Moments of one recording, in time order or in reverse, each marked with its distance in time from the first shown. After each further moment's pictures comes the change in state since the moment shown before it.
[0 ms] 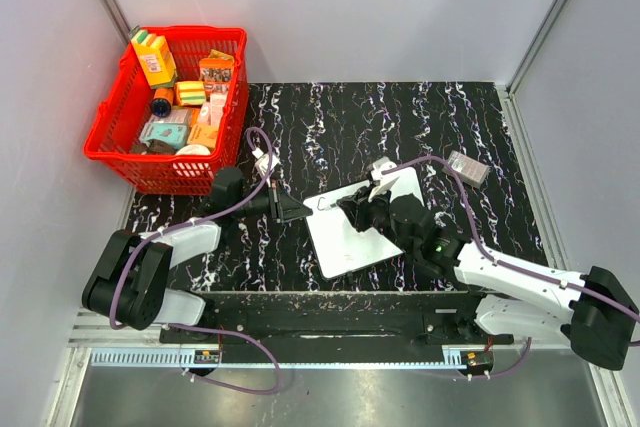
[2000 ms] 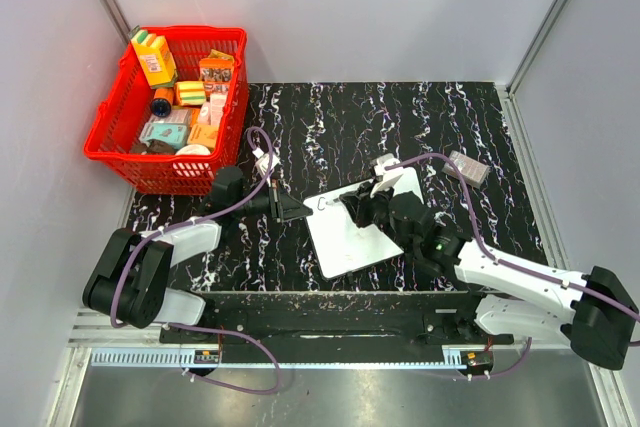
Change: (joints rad) left arm 0.000 0.009 0.007 -0.006 0.008 0.000; right arm 0.001 0.003 0.027 -0.024 0.070 0.031
